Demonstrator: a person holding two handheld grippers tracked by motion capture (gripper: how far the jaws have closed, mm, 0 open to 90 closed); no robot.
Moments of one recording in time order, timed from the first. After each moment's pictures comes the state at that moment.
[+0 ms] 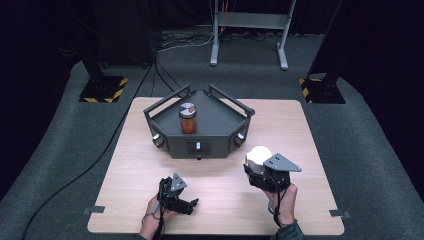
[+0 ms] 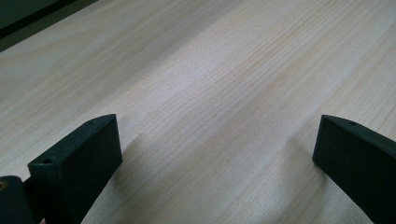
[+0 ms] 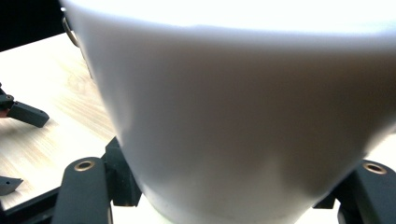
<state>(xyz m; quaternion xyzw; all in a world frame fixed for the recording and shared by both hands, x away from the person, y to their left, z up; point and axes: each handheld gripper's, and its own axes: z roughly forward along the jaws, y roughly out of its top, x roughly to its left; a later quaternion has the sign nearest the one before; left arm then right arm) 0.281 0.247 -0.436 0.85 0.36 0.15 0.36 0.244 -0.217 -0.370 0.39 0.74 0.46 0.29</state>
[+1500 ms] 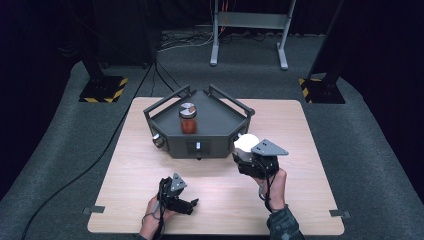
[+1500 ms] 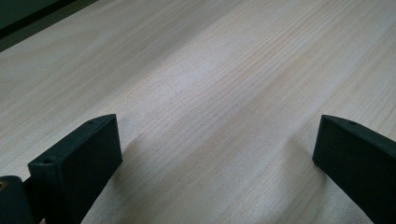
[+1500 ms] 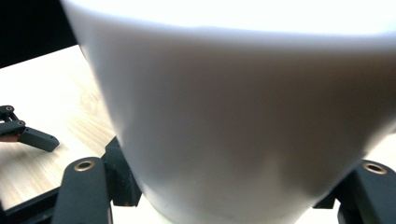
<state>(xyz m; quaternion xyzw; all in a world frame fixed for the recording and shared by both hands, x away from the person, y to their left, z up) 0.281 0.248 -0.436 0.85 0.36 0.15 0.36 0.279 -0.196 -0.349 0.36 0.76 0.47 0.28</state>
